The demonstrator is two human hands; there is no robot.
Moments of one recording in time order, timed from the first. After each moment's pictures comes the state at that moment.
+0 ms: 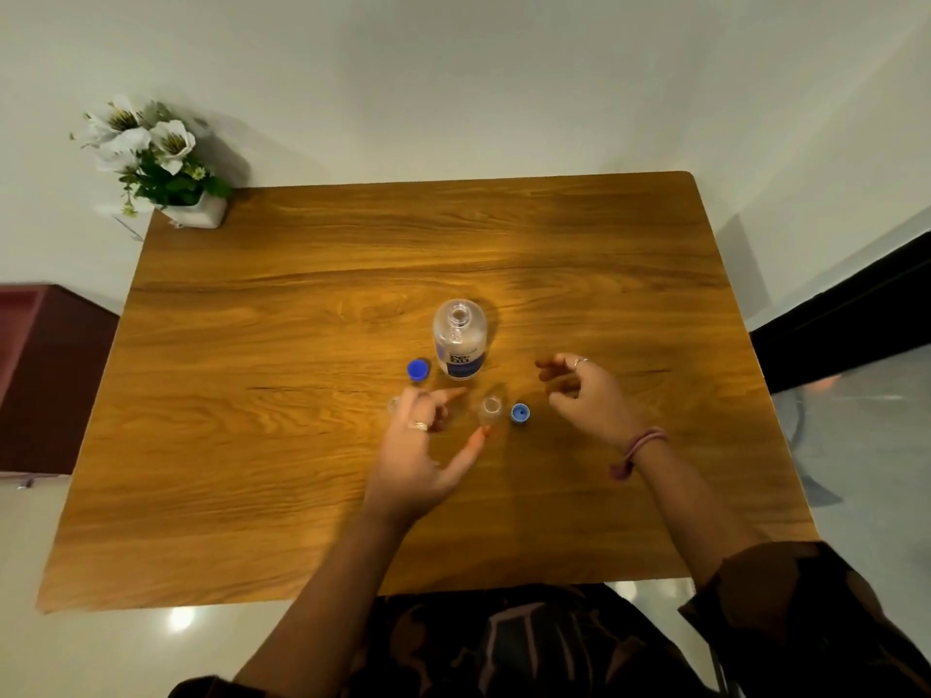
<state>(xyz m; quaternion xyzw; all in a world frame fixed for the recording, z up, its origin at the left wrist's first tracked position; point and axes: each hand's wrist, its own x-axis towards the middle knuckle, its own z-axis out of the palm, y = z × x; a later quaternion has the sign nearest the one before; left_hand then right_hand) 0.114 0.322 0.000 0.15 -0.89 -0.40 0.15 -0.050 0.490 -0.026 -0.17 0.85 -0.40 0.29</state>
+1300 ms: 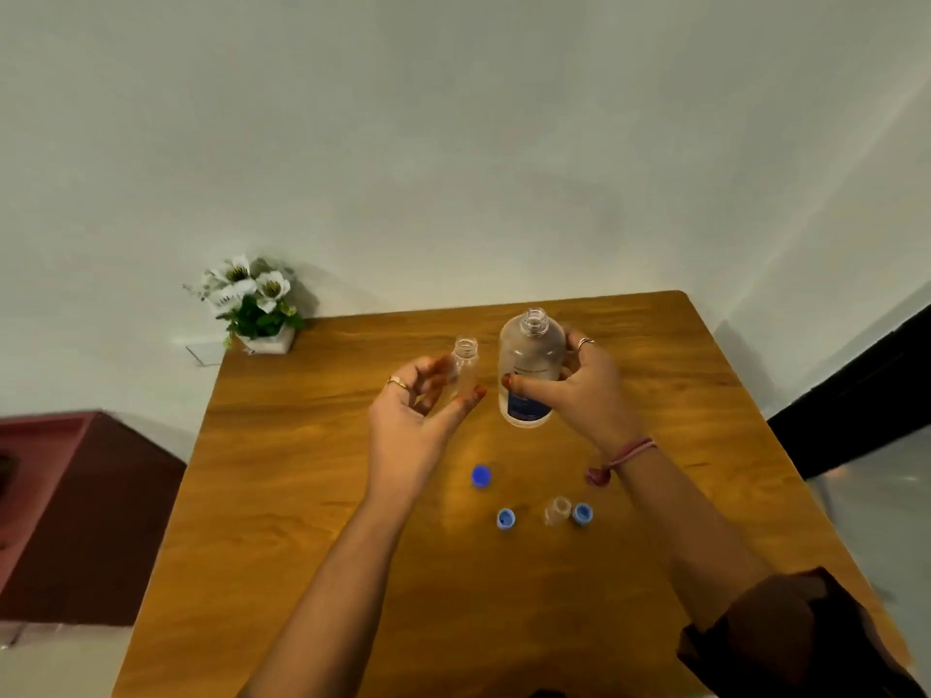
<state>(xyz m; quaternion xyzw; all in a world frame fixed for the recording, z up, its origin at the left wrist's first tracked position) 0.080 0.216 0.117 0.22 -0.71 -0.63 0.21 -0.040 0.361 0.104 -0.16 0.81 -0.55 0.11</state>
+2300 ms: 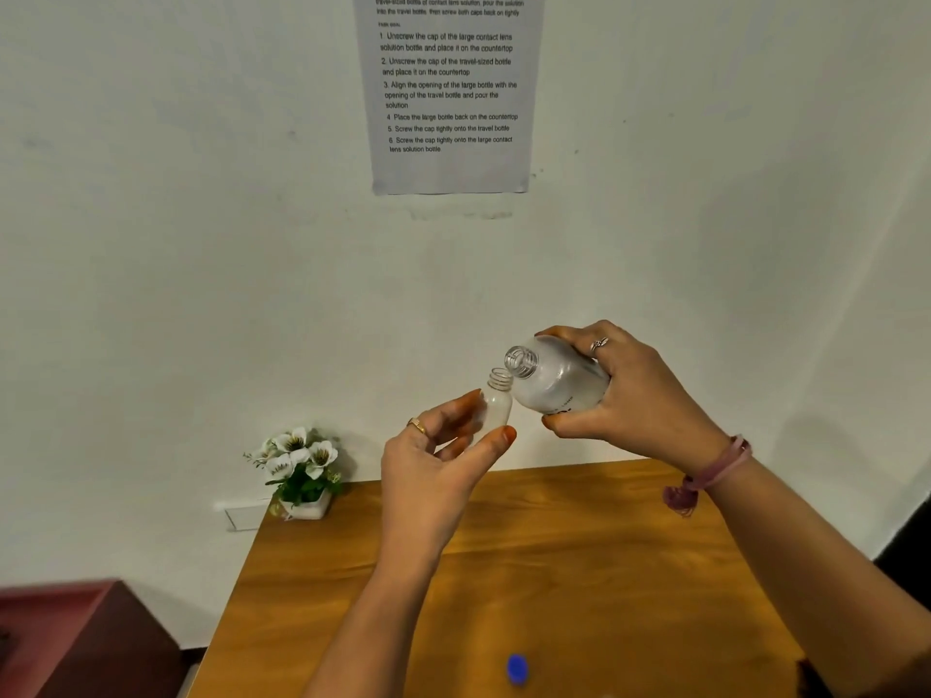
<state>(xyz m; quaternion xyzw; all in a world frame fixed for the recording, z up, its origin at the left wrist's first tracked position) 0.068 0.199 0.252 0.17 -0.66 -0.66 0.30 -0.062 0.344 0.294 -0.41 0.84 -0.34 -0.10</state>
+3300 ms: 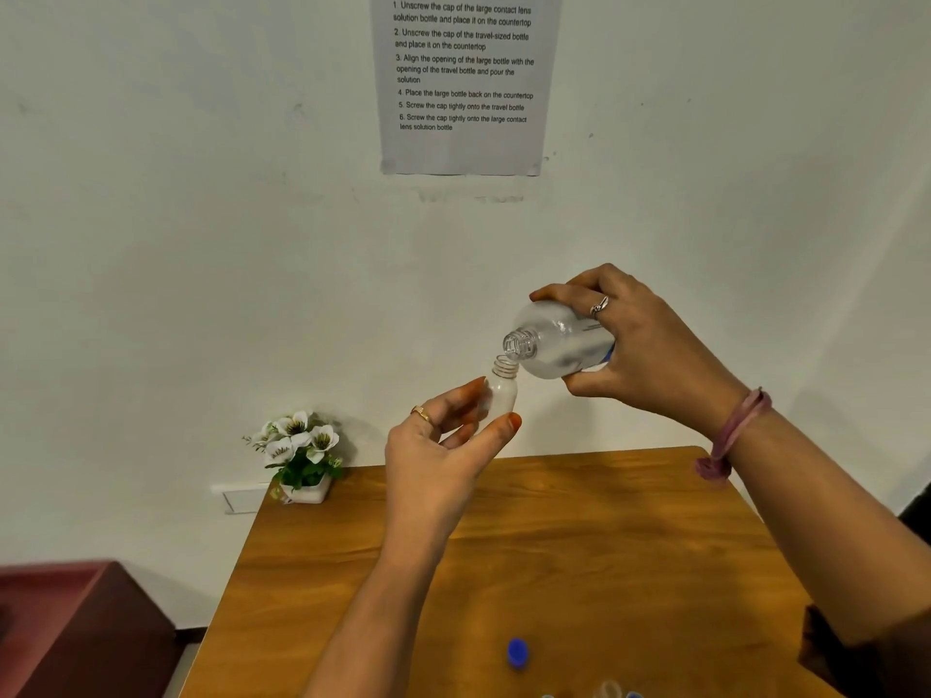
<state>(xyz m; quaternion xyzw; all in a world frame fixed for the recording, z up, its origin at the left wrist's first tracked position) 0.072 0.194 0.251 0.17 -0.65 -0.68 0.30 -0.070 0.335 0.317 -0.47 0.84 -0.21 -0.20</state>
